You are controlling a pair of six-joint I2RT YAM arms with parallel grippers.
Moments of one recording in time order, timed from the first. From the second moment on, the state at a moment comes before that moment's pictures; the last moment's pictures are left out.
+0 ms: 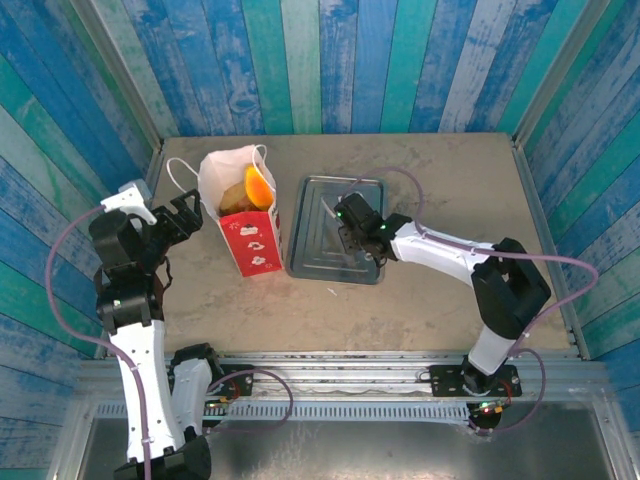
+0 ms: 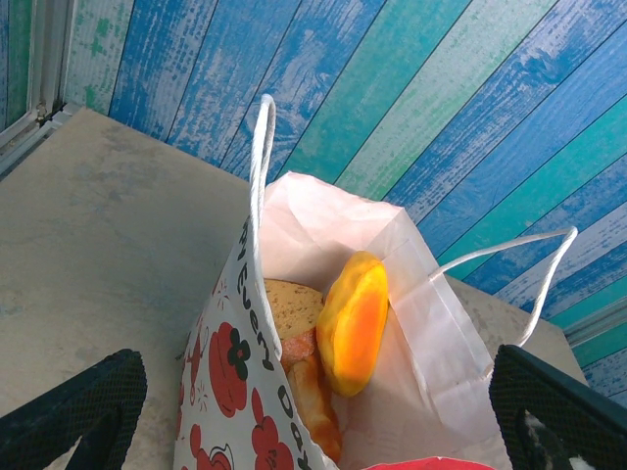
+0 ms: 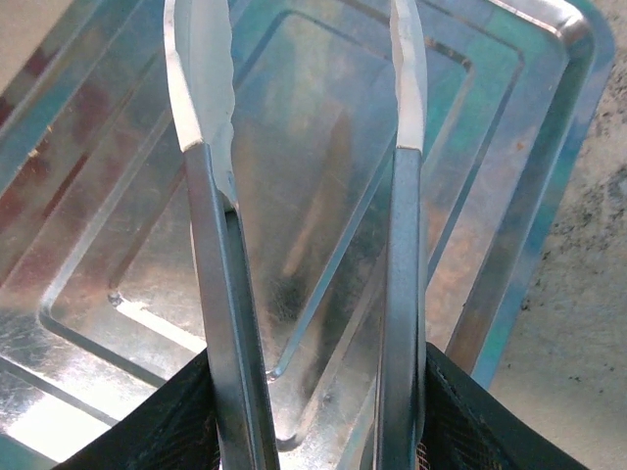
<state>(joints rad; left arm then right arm) 0.28 0.69 0.95 -0.53 0.39 -0.42 0.77 1.72 1.16 -0.41 0.33 0.30</state>
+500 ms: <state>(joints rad) 0.28 0.70 0.95 -0.52 0.39 -0.42 0.77 1.73 1.03 -0.37 0.29 0.31</state>
